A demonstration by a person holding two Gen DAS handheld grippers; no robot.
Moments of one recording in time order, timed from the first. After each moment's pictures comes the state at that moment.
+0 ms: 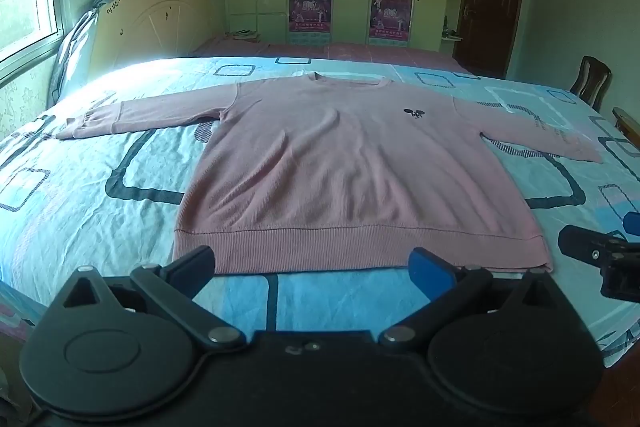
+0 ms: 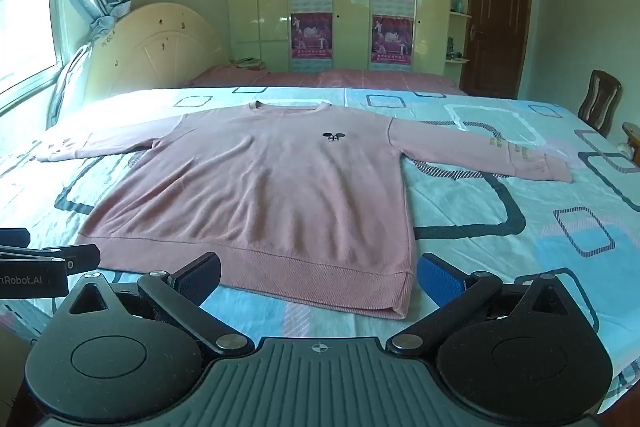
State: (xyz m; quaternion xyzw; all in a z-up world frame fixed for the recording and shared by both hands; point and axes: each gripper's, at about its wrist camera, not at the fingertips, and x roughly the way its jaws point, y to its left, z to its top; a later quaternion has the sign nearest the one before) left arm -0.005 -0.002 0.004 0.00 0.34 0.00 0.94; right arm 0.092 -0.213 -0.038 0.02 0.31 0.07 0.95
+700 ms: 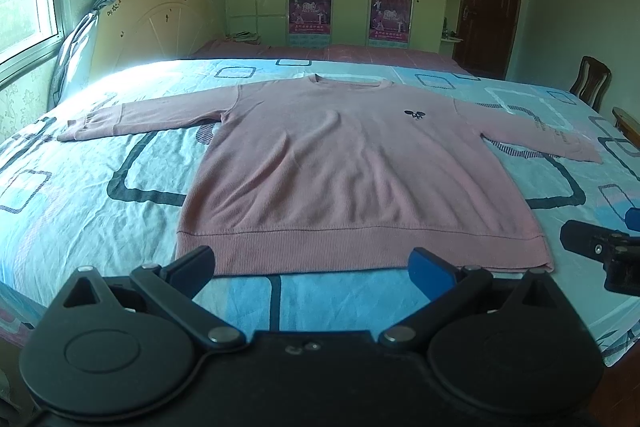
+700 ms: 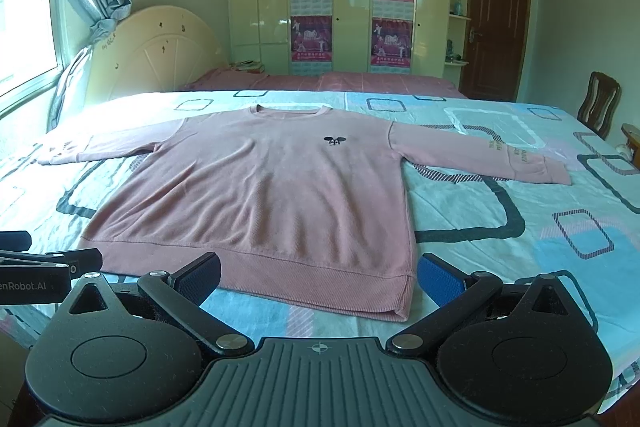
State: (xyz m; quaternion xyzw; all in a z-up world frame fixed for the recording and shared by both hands) left arm -0.005 -0.001 0.002 0.00 0.34 0.00 0.94; right arm 0.093 -0.209 -0.034 0.02 0.31 0.07 0.95
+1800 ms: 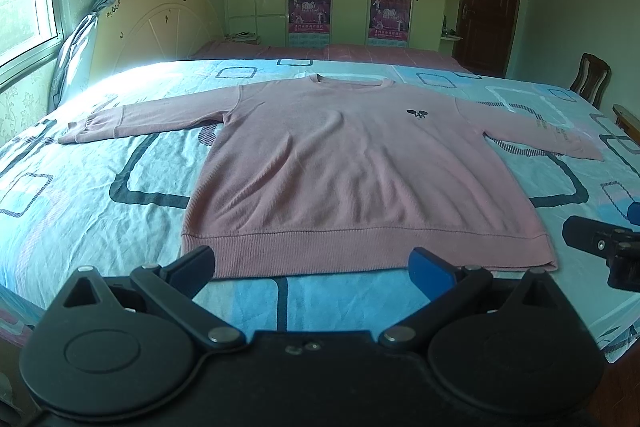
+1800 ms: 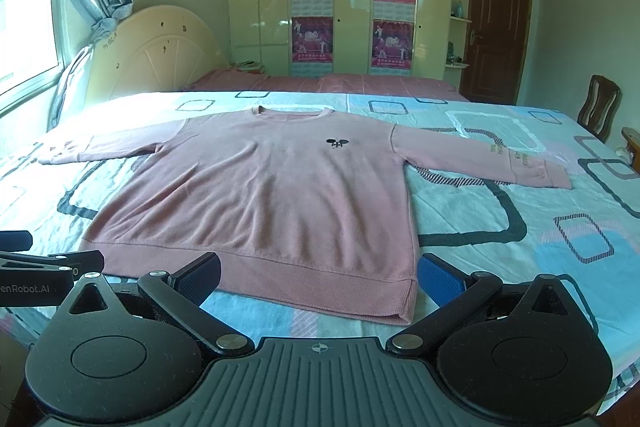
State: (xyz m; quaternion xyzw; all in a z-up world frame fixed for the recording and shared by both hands) left arm -0.004 0.004 0.003 0.01 0.34 0.00 0.94; right arm 0.096 -0.205 -0.031 0.02 0.31 0.07 0.95
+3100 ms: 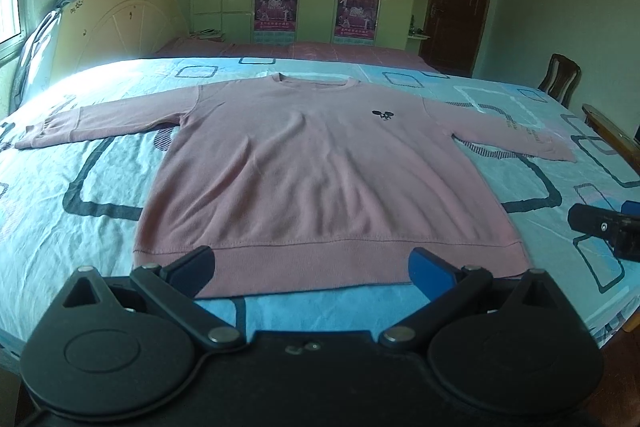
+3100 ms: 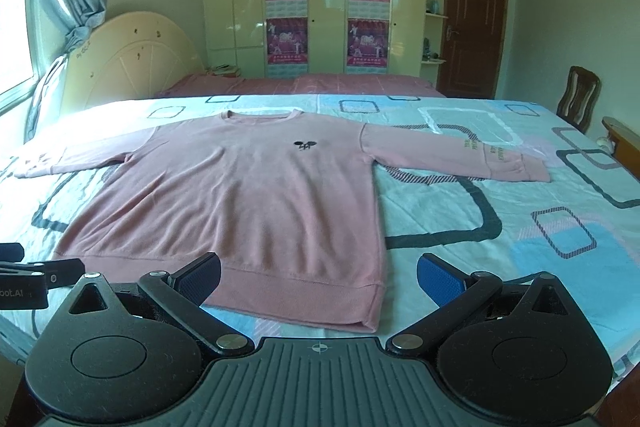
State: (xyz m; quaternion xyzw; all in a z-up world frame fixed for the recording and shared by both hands) left arm 0.028 -0.006 -0.004 0.00 0.34 -0.06 0.94; right arm 0.114 -0.248 -0.034 0.04 0.30 0.02 0.95
